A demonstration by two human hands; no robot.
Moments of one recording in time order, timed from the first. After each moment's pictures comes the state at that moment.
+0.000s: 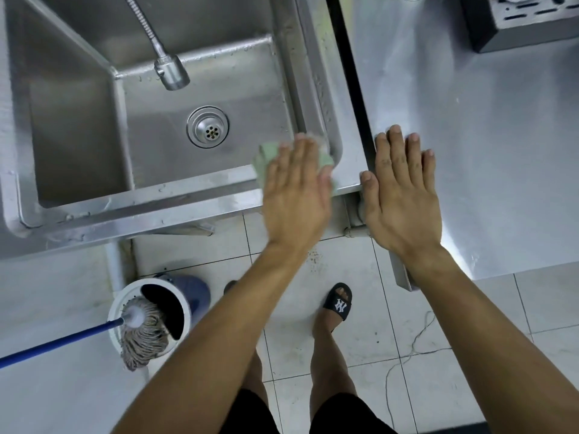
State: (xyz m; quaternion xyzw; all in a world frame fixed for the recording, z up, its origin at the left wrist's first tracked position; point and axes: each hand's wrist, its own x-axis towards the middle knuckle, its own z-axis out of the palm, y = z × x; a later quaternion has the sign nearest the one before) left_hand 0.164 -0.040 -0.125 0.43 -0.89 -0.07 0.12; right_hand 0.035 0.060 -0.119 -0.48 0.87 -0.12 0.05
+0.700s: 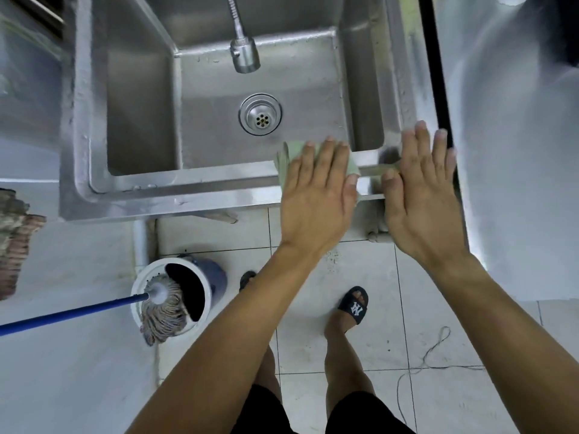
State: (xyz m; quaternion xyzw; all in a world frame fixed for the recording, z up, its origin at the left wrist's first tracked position) left_hand 0.241 -0.075 -0.116 0.41 -0.90 -0.10 0.10; right_hand 0.097 0.016 -0.102 -0.51 0.83 -0.21 0.10
